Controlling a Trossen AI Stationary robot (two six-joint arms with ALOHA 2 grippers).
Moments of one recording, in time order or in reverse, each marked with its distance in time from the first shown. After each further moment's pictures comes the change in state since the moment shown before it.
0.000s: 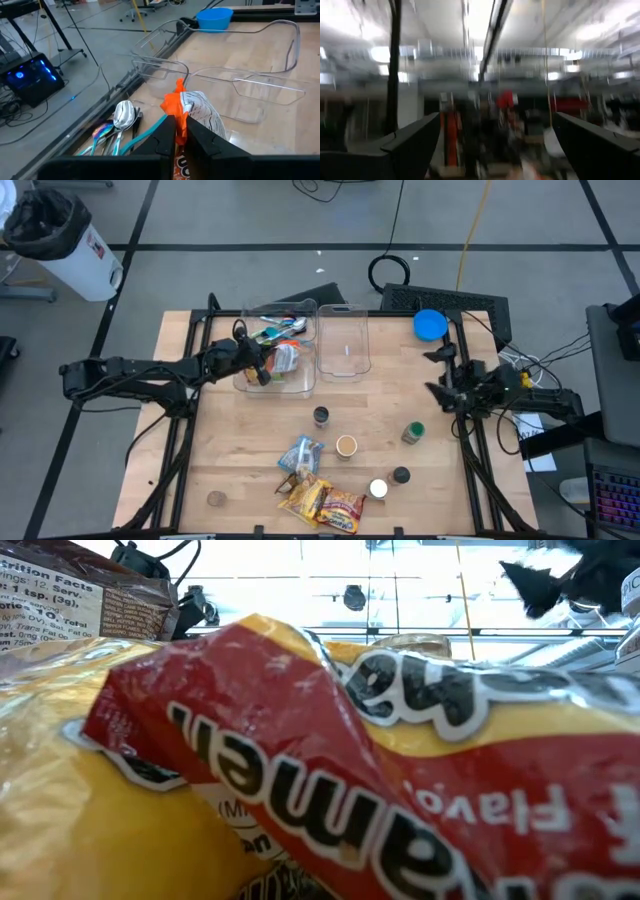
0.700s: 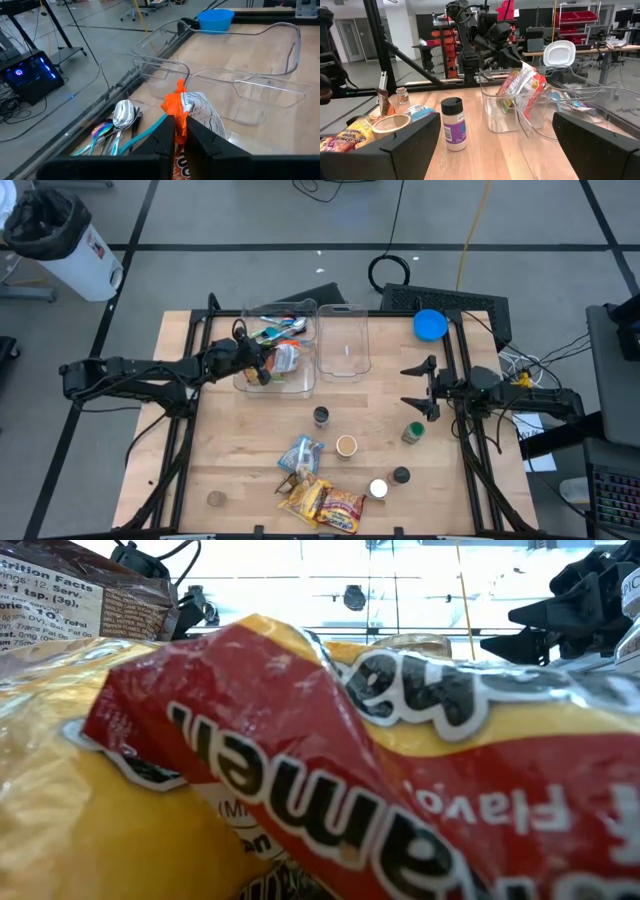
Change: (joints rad) left arm 0.000 0.000 0.000 0.002 -0.002 -0.023; right arm 0.000 0.006 0.000 -0.454 -0.001 0.031
